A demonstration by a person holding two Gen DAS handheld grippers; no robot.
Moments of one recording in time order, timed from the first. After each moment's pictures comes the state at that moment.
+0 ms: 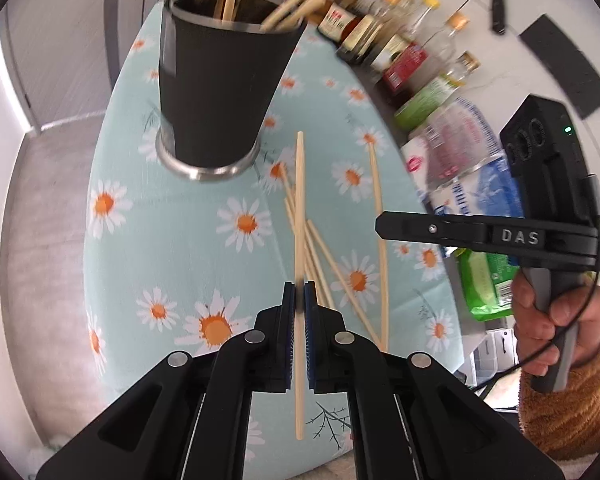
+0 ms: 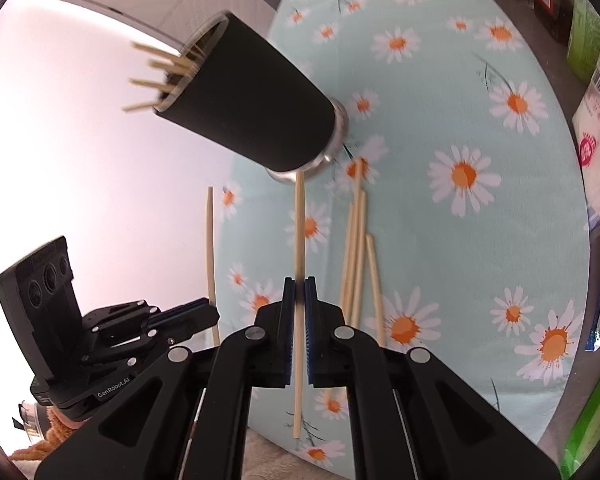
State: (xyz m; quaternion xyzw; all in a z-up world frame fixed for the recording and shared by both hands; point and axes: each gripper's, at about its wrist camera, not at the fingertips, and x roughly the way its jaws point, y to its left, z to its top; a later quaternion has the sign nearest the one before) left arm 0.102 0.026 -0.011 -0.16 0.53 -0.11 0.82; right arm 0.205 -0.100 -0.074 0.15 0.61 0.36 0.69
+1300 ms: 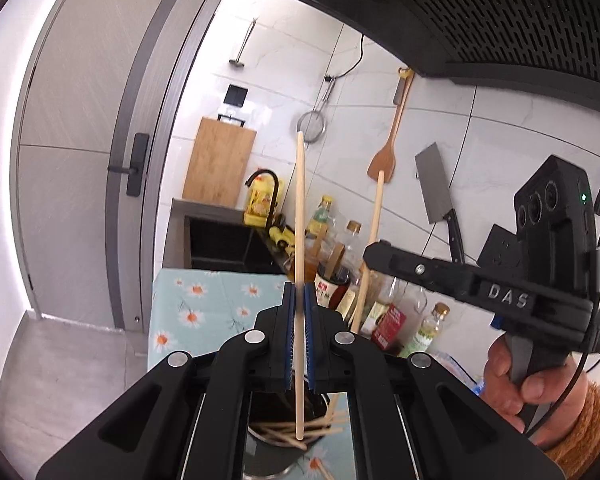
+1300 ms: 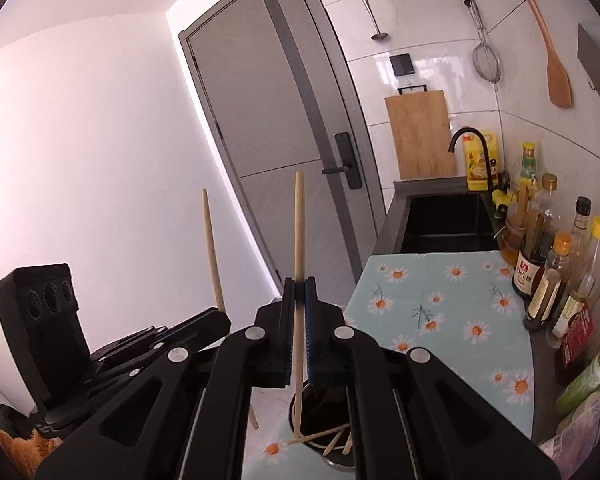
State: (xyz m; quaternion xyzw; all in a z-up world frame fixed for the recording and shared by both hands) left arm 0.172 0.112 0.129 -0.13 0.15 -0.10 0.98; right arm 0.270 -0.001 0.131 0.09 0.24 0.41 0.88
